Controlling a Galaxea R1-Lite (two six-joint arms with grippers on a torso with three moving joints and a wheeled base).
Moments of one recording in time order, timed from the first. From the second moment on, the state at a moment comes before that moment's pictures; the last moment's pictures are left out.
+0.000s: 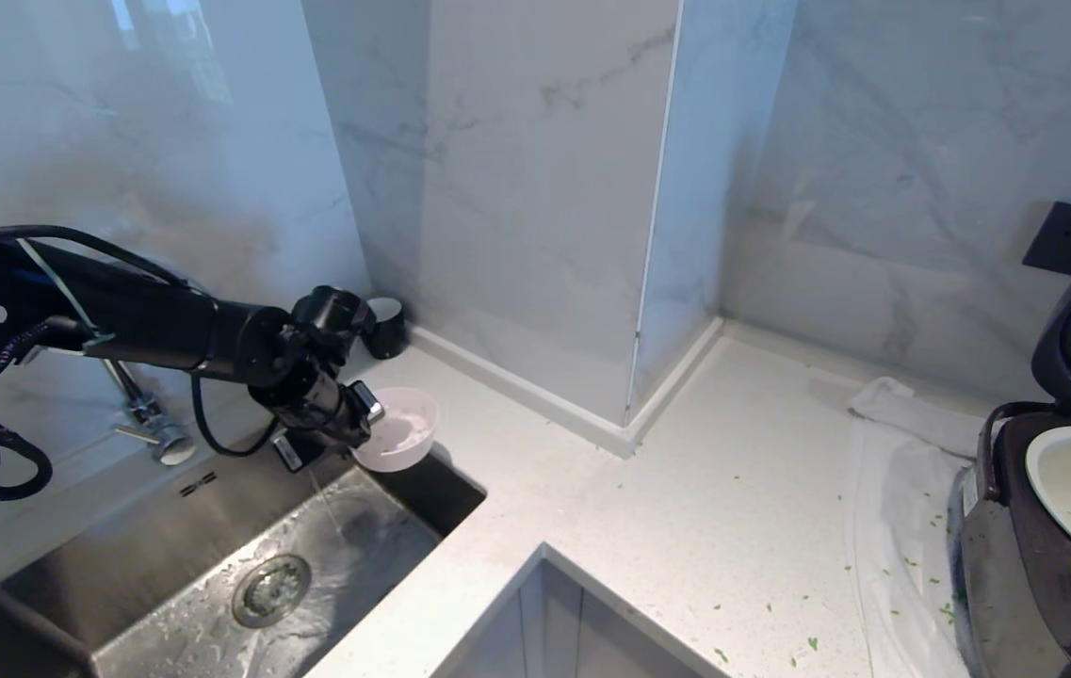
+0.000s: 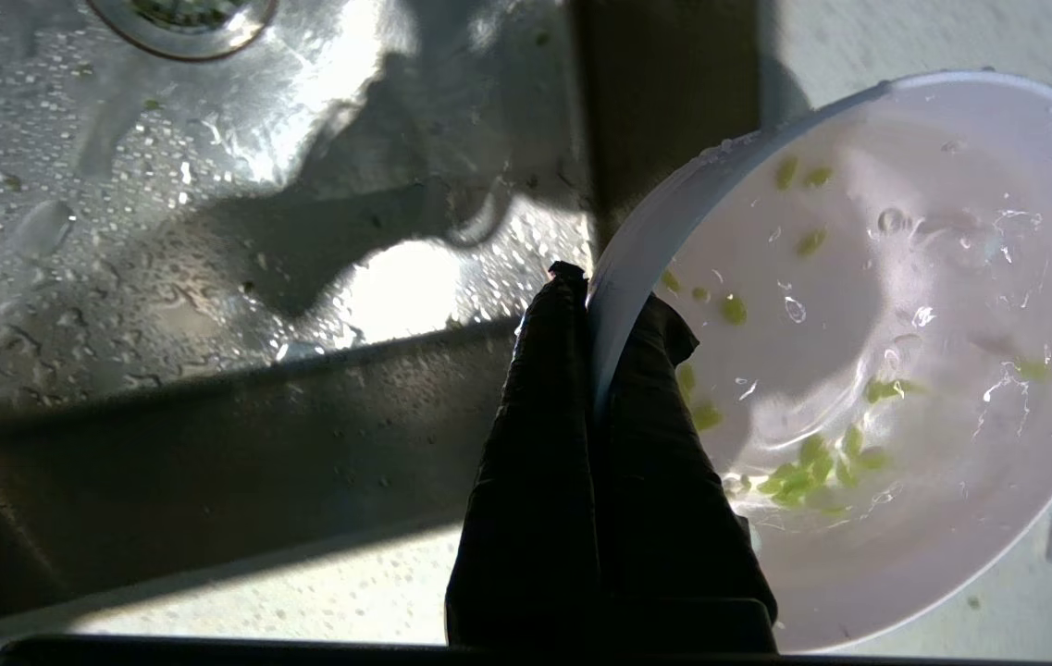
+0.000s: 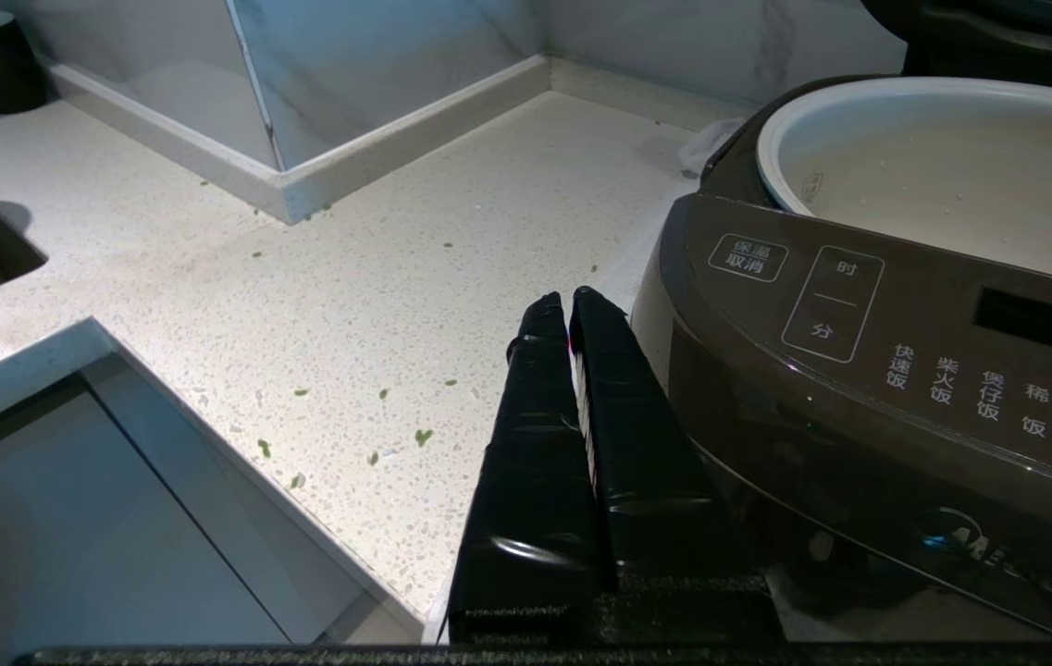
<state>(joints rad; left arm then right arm) -0.24 2.12 -1.47 0.37 0.17 -0.93 0.00 0.00 0.00 0.00 0.00 -0.01</state>
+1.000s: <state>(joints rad) -0.63 2.28 -1.78 0.57 0.17 -0.92 0.00 0.00 0.00 0.00 0.00 -0.01</state>
